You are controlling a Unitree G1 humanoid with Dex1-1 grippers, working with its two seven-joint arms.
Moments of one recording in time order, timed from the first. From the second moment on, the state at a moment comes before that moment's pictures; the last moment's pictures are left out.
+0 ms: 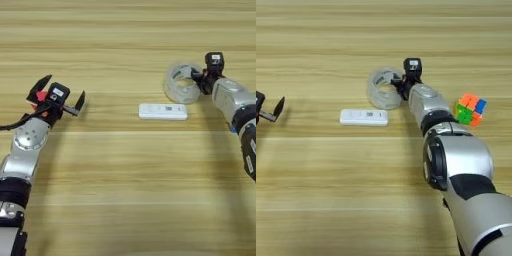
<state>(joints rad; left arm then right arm) -0.34 0.41 0.01 0.54 0.11 -0.24 -0.20 -1.03 -0.18 -0.23 1.30 0.07 0.06 0.18</state>
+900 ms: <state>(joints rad) -0.33 0.40 0.01 0.54 0.11 -0.24 -0.21 -1.02 -0.18 -0.20 1.22 0.07 -0.05 0.21</state>
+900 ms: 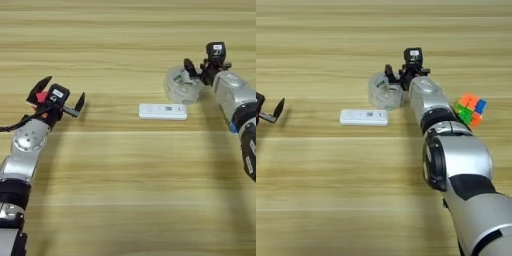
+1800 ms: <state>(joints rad) -0.39 0.39 0.20 0.65 0.03 -0.25 -0.06 -0.79 -0.12 -0.13 0.82 0.08 -0.08 0.25</state>
